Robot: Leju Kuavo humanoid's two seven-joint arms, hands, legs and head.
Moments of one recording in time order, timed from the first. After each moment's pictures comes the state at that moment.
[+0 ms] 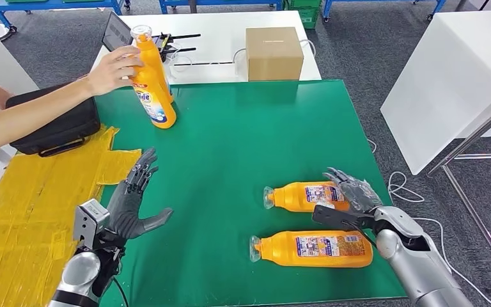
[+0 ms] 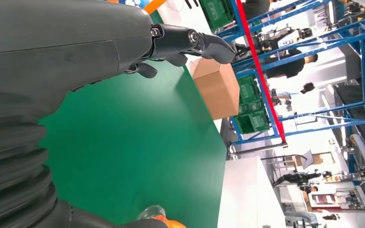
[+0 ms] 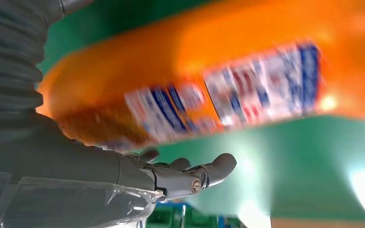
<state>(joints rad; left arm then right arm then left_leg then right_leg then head) -0.07 0.00 -0.18 -1.53 -0.07 -0.17 -0.39 -0.34 -0.35 0.40 -1.09 0.78 0.14 -0.11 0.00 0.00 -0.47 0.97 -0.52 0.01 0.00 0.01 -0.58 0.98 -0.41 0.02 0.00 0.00</state>
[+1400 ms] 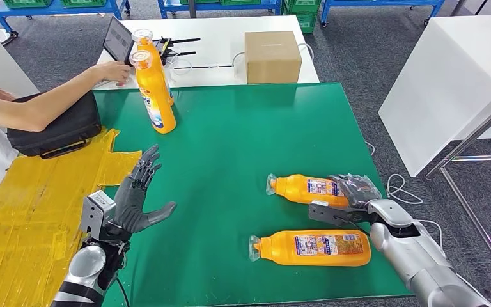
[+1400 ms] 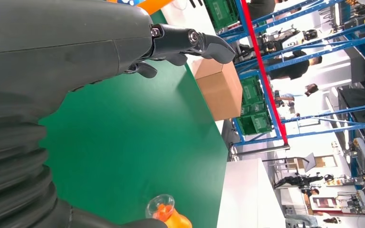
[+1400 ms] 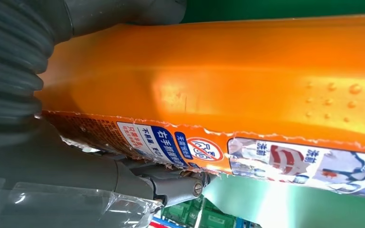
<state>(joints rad) -0.11 -0.01 -0.19 -1.46 -0.06 -0.15 -0.38 -0.49 -0.33 0.58 -0.83 0.91 0.07 0.00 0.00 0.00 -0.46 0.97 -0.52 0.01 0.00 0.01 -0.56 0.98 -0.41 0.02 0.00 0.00</state>
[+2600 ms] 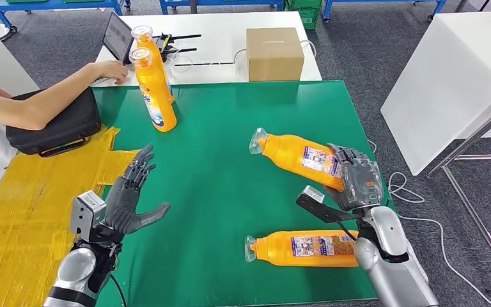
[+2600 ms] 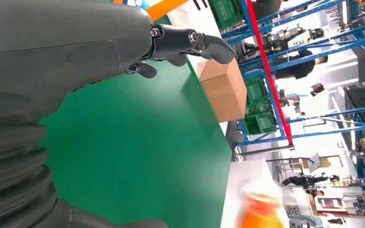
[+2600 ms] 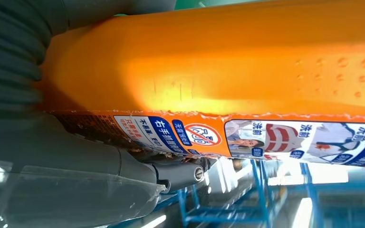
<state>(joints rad) -0.08 0.02 -0.17 -1.54 -0.04 -0.18 -0.33 -0.21 -0.19 0.29 -1.40 0.98 -0.33 0.03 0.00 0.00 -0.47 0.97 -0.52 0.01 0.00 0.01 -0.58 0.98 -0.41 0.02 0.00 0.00</state>
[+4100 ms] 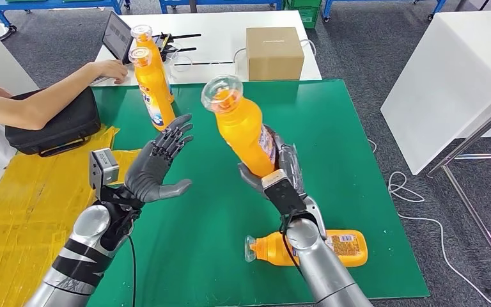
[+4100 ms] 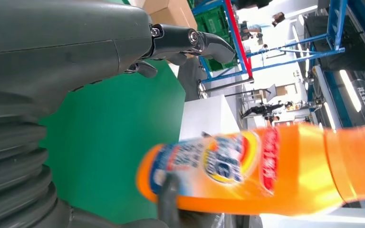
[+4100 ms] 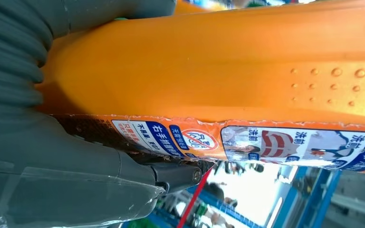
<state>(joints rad) -0.36 0.06 -0.39 -1.42 0.21 -0.32 -0.28 -0.36 0.19 0.41 -1.16 0.29 -0.25 -0.39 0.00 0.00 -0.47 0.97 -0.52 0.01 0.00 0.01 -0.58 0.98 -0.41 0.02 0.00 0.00</state>
